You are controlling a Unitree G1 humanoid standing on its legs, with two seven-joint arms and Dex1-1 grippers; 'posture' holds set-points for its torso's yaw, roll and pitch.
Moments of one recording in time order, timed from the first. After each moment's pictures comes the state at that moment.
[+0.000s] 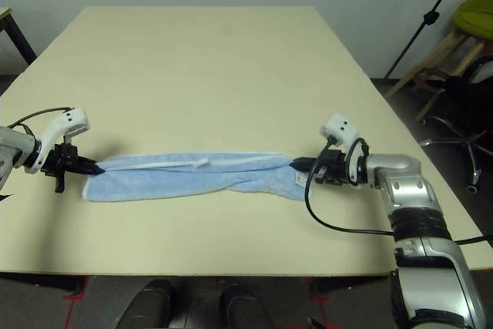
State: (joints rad) left arm -0.75 0.88 -0.25 0.70 0.01 0.16 -1.32; right arm -0.59 -0.78 0.02 0.69 0.17 0.14 1.19
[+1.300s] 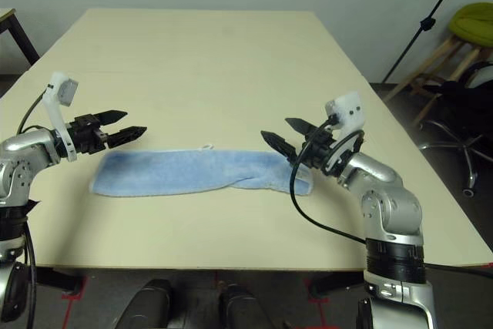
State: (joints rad) left arm -0.44 0.50 0.21 -0.09 -0.41 0.77 -0.74; right arm -0.28 -0.49 -0.25 -0.13 0.48 0.55 0.70
